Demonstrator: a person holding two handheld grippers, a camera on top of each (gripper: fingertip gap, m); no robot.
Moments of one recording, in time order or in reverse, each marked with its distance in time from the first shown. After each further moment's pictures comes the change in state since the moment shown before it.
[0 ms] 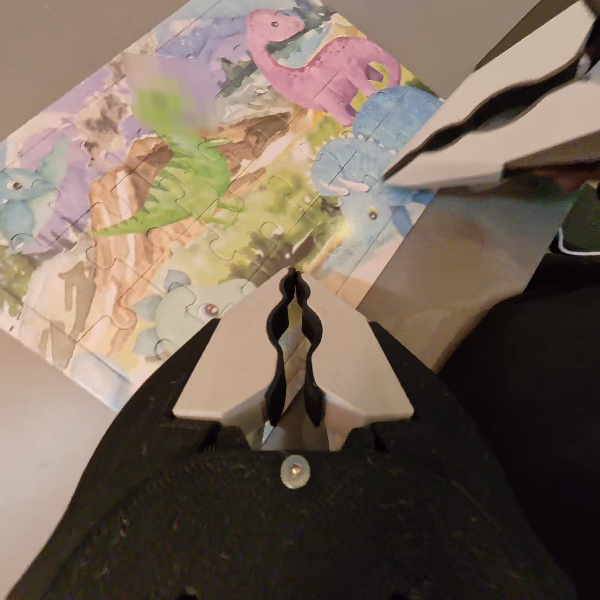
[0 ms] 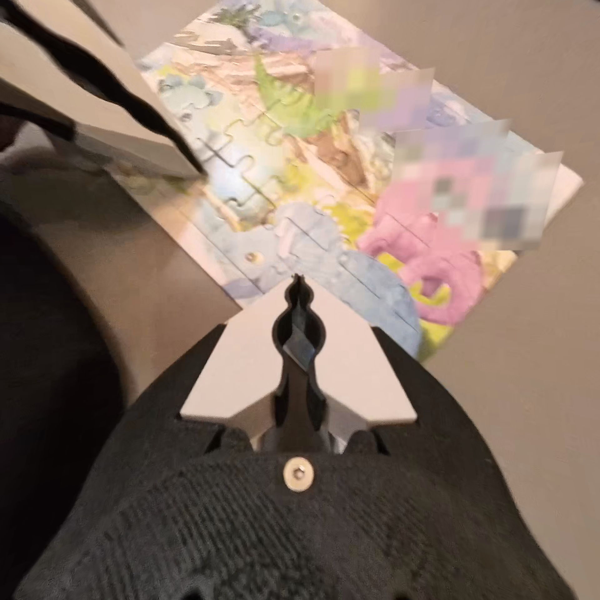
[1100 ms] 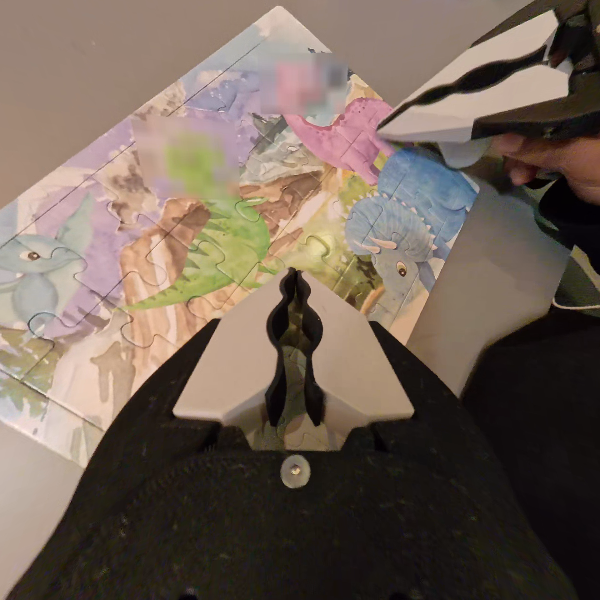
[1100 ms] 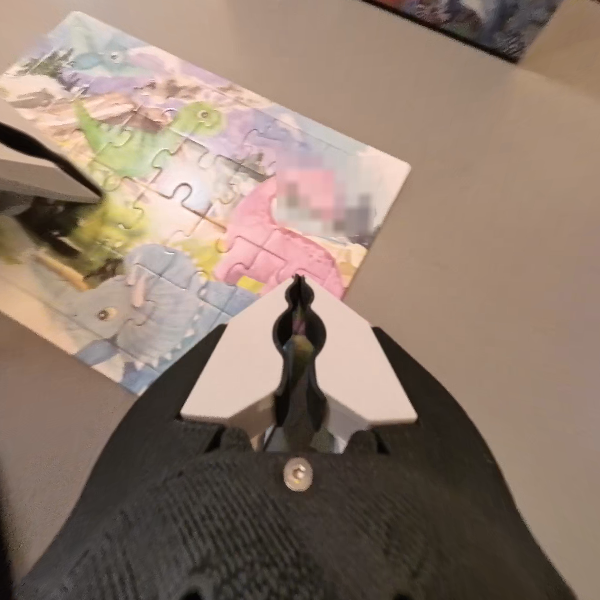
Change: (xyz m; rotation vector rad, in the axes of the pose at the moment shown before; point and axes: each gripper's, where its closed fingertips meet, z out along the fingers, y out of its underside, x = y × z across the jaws) left arm -0.032 -0.032 0.022 0.039 0.089 -0.101; right arm 0.098 -0.019 0.011 0.032 0.190 0.102
